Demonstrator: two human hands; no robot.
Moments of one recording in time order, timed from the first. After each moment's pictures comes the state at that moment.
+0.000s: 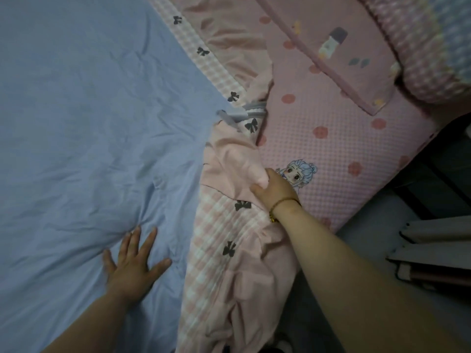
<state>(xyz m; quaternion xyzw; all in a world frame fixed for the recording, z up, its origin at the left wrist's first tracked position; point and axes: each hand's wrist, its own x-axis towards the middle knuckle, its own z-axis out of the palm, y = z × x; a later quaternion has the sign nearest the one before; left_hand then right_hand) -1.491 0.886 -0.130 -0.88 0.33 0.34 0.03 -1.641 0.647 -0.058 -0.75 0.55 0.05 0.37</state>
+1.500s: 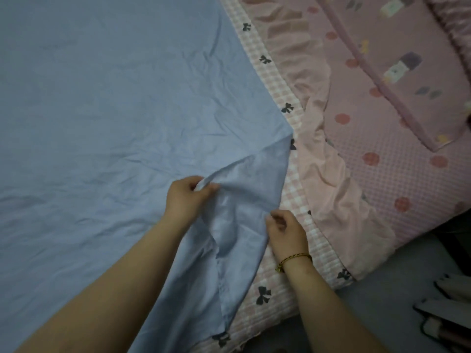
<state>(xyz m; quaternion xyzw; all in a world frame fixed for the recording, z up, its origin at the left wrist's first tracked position) -1.468 0.801 -0.046 -0.83 0.15 0.28 -0.45 -1.626 0.720 -0.053 -0.65 0.57 -0.04 0.50</state>
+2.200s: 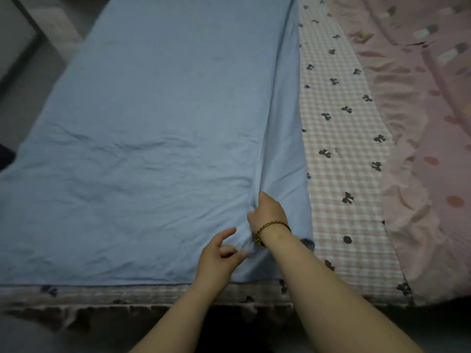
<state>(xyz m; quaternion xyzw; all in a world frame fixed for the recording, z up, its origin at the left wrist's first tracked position) -1.589 1.033 -0.001 -0.77 -0.04 0.32 -0.55 -1.559 0.910 0.023 -0.86 0.32 0.17 0.37</state>
